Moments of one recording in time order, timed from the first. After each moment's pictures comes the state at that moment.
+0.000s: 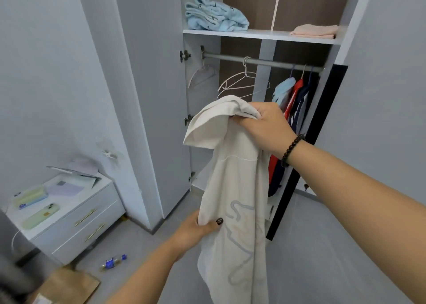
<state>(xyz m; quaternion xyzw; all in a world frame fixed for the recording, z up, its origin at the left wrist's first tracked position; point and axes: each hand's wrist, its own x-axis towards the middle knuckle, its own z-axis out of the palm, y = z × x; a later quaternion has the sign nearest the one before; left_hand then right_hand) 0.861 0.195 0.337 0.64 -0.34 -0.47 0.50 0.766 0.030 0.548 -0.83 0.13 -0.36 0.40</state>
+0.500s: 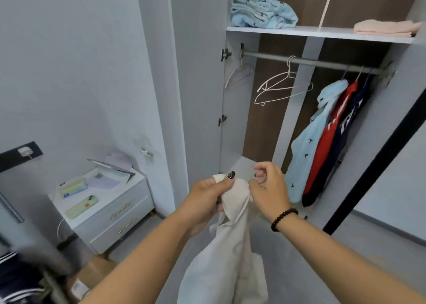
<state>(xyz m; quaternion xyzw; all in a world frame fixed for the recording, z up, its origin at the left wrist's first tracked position) 0.968 0.223 0.420 0.57 -0.24 -0.44 0.65 0.867 0.089 0.408 -0.79 0.33 -0.34 0.39</state>
